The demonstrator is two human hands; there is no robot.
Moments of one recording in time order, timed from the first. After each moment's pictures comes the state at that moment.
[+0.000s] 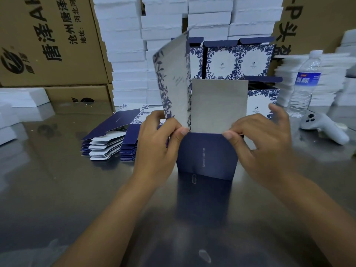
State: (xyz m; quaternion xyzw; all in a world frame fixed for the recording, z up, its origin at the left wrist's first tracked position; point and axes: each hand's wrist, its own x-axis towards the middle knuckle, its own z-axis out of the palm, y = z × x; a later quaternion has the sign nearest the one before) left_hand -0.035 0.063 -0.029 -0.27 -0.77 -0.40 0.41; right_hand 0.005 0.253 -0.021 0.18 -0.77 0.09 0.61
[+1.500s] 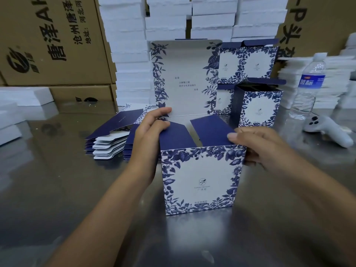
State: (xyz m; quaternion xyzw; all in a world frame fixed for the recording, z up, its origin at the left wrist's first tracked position) left_hand -0.029 0.053 -0.005 -0.12 -0.60 -0.78 0.09; right_hand 0.019 0.249 0.002 0.14 -0.76 0.63 0.09
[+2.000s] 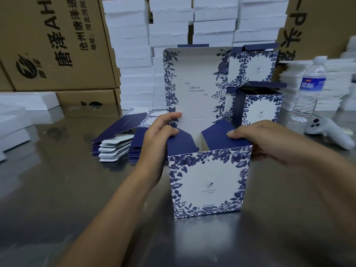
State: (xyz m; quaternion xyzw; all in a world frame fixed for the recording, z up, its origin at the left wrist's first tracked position) left_hand -0.029 0.054 -0.005 -0.14 -0.62 -0.77 0.07; right_hand 0.019 0.255 0.034 0.01 -0.83 0.55 0.00
